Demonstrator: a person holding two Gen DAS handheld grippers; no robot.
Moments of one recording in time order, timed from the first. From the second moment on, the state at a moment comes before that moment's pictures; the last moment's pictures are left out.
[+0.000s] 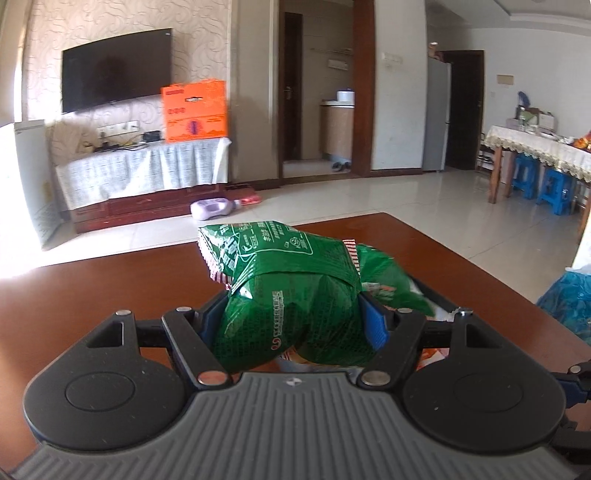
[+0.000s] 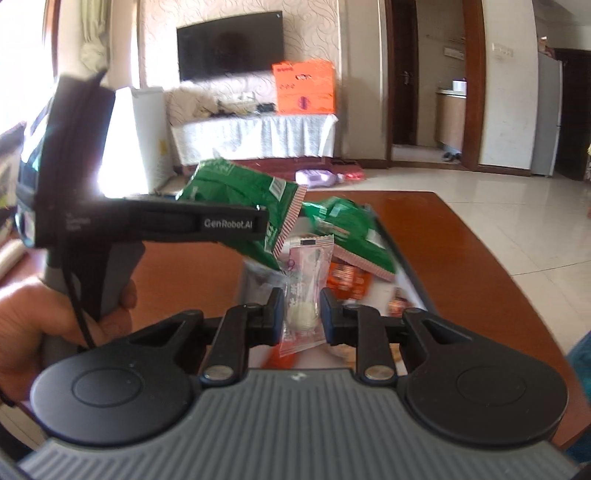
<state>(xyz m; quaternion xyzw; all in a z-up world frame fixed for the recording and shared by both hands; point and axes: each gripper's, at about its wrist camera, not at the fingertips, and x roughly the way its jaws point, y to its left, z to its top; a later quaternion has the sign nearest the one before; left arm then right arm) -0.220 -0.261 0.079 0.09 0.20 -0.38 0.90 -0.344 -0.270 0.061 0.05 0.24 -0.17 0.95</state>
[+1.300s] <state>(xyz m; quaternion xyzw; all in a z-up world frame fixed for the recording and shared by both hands) -0.256 -0.206 0.070 0.12 0.19 -0.44 0.87 -0.324 -0.296 0.043 0.04 0.25 -0.23 0.94</state>
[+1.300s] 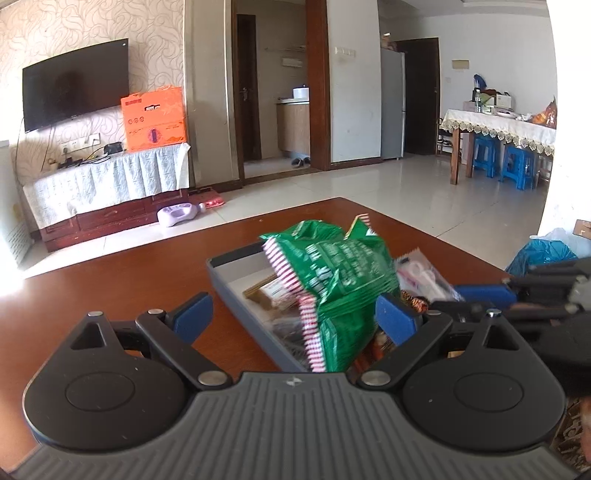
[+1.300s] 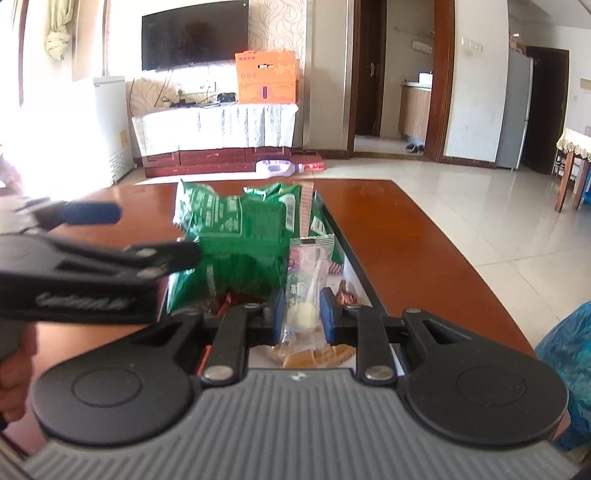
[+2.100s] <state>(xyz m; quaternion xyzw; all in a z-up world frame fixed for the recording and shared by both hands) -0.273 -0.185 0.060 0.15 0.20 -0.39 0.88 -0.316 -0.294 0.033 0.05 0.28 -0.23 0.93</state>
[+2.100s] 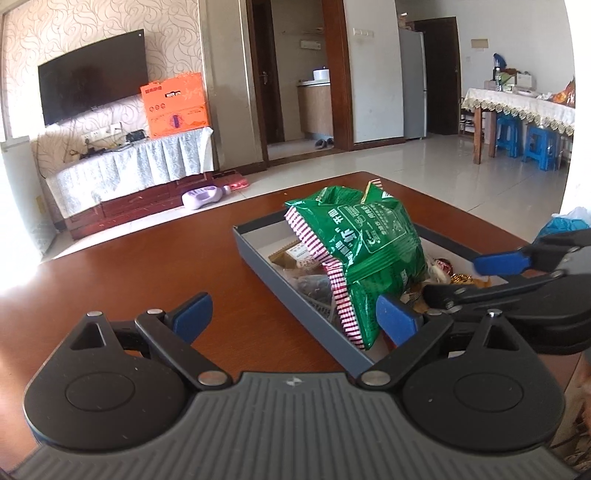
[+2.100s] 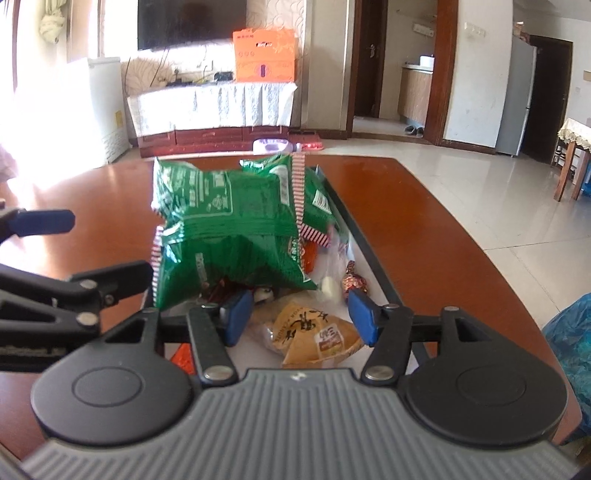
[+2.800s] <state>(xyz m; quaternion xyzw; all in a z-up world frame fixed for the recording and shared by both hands) -0.297 -0.174 0.083 0.12 0.20 -0.37 0.90 -0.378 -0.272 0.068 0.06 0.16 -0.27 0.95</state>
